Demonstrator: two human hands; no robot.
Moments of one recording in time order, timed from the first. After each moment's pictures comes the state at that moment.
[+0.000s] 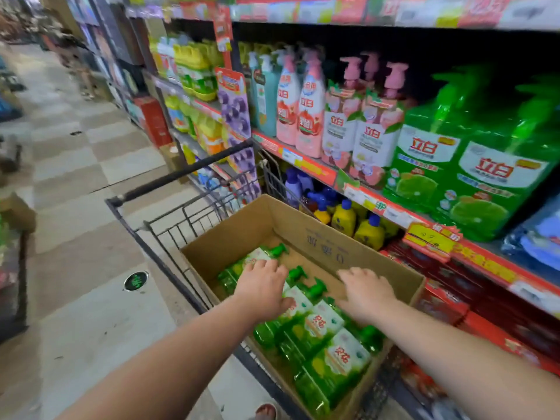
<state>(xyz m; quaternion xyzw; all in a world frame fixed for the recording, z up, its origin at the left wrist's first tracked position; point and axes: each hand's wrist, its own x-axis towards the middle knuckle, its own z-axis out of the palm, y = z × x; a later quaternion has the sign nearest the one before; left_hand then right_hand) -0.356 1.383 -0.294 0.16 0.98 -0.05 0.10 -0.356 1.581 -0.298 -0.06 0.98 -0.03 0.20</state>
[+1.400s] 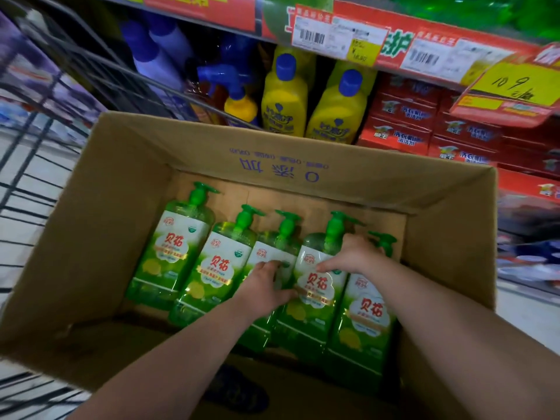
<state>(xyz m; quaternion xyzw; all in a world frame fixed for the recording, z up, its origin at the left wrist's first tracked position) -0.500 1.396 -0.534 0.17 0.84 0.18 0.49 -0.454 1.585 -0.526 0.39 0.79 -0.26 0.39</state>
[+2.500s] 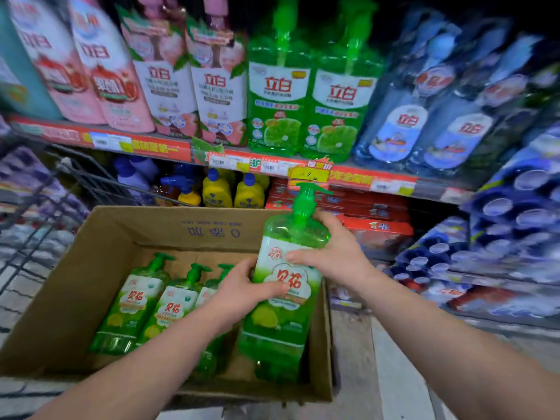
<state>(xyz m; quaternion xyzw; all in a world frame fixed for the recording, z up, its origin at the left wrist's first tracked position) -0.409 1.428 -0.332 0.15 0.71 0.54 0.44 -0.321 1.576 -0.272 0.33 0.82 -0.47 -0.09</state>
